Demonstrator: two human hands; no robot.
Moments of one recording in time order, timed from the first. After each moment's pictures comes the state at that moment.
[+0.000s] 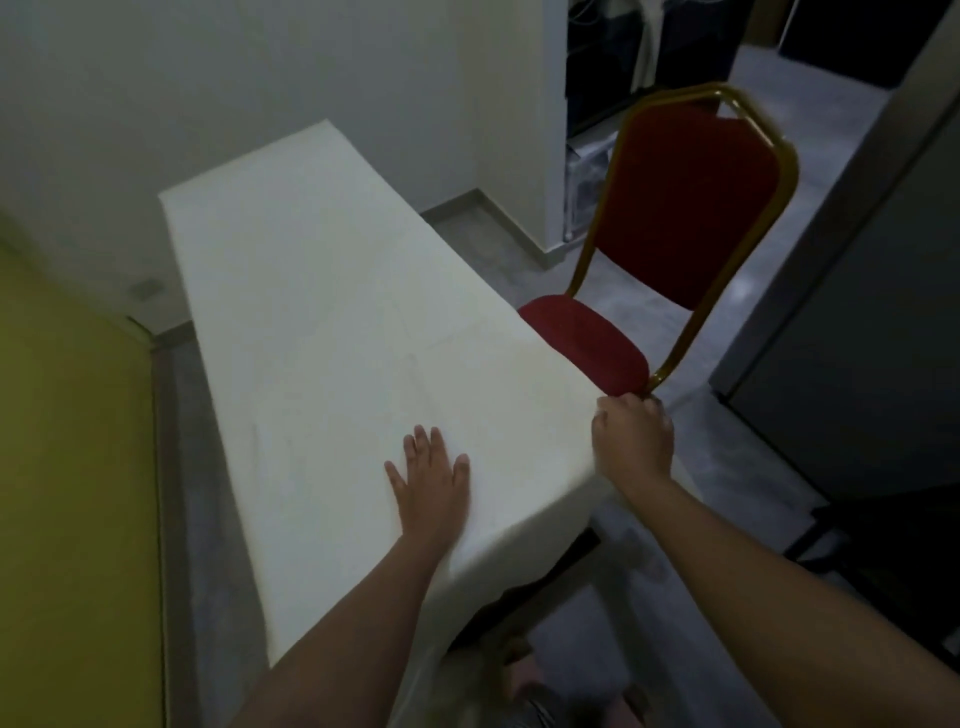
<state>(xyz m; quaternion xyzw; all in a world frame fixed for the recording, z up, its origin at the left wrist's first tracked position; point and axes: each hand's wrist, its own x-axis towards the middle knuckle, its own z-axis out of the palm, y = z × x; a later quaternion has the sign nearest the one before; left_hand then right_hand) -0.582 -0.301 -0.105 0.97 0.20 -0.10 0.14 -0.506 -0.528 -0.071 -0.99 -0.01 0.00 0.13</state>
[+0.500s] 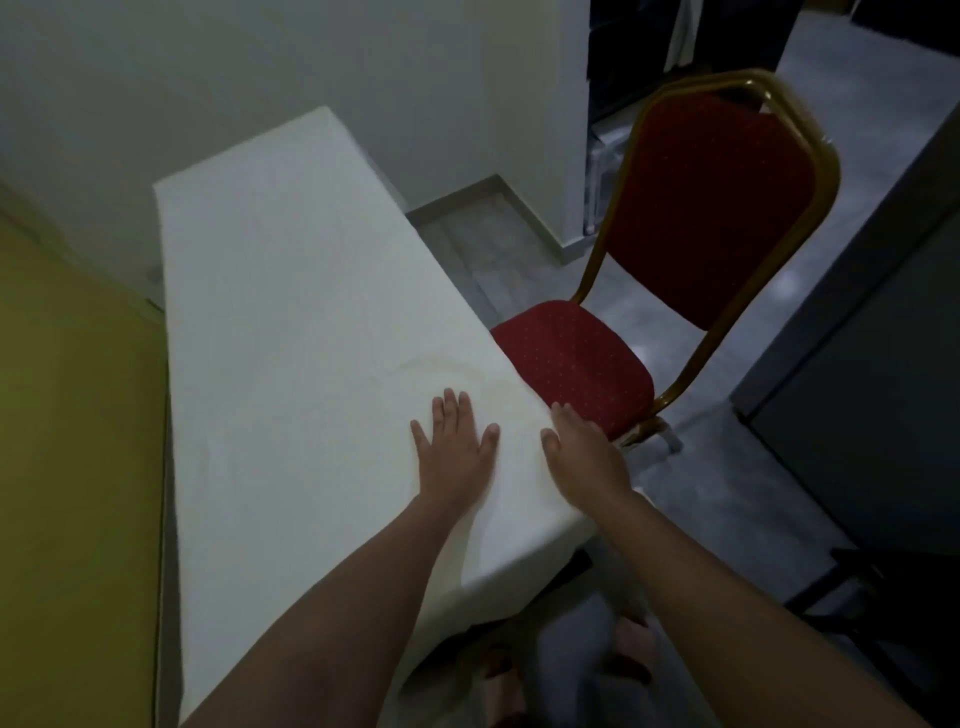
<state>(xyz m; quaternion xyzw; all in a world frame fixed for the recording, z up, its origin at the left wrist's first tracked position) -0.468 -0.373 -0.105 0.97 0.17 -0.11 0.12 -0.435 -0.537 -0.102 -0.94 -0.09 0.18 0.27</state>
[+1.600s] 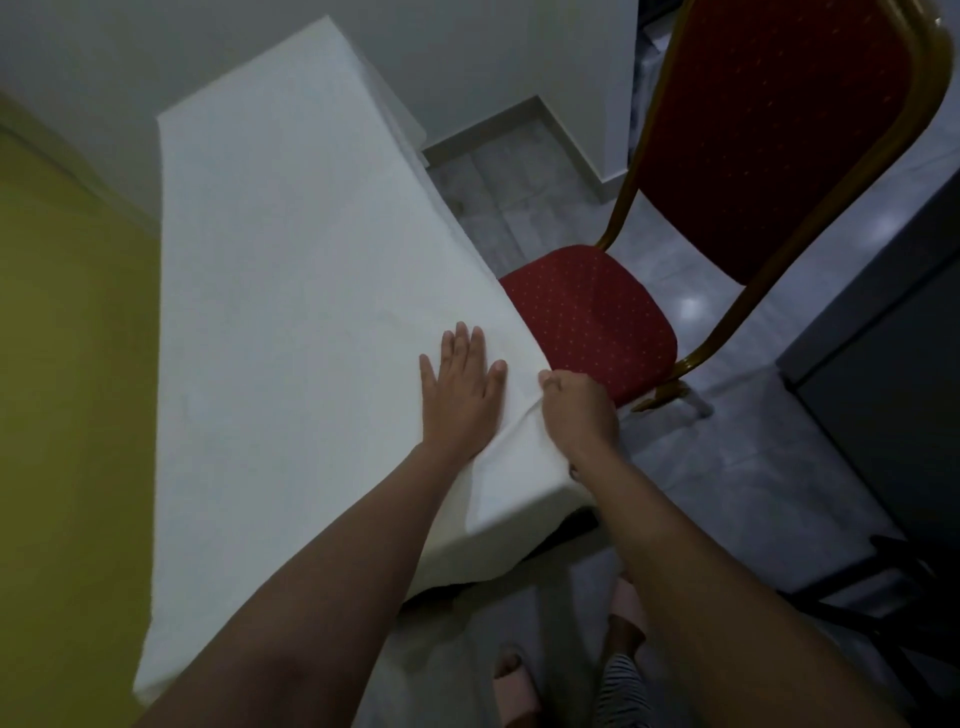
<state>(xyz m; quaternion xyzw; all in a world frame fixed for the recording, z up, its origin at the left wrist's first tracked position) -0.428 -0.421 -0.116 0.98 0.18 -0.05 0.11 -0.392 -0.555 -0.128 -0.90 0.00 0.17 0.41</state>
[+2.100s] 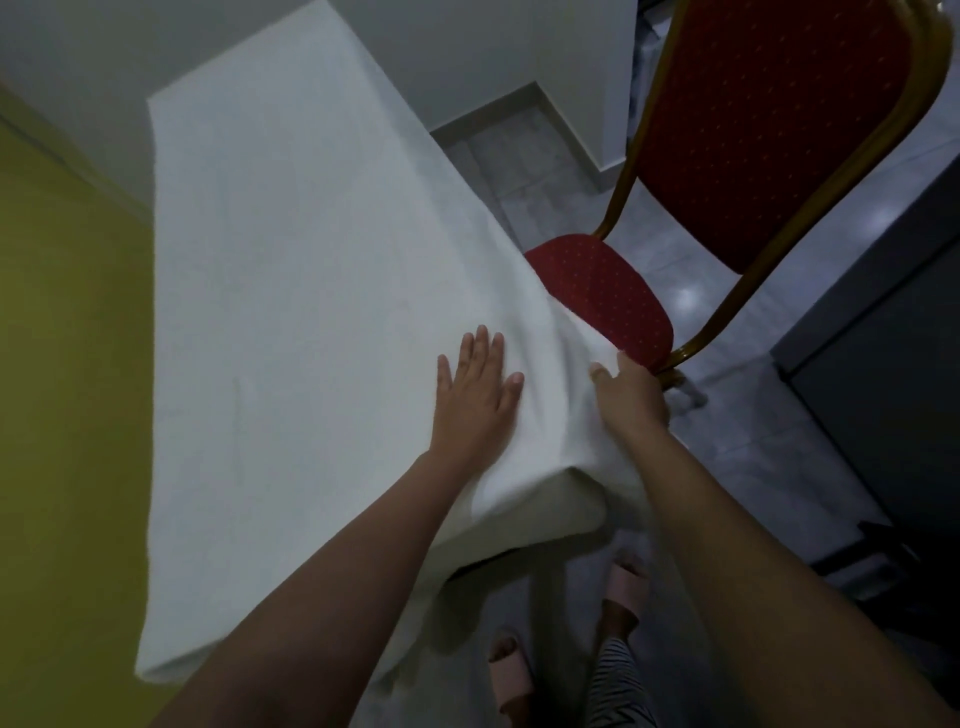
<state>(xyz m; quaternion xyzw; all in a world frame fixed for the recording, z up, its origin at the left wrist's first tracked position) -0.450 -0.438 -0.112 0.98 0.12 -0.07 0.13 -0.376 -0.602 -0.147 -0.87 0.11 0.24 0.41</state>
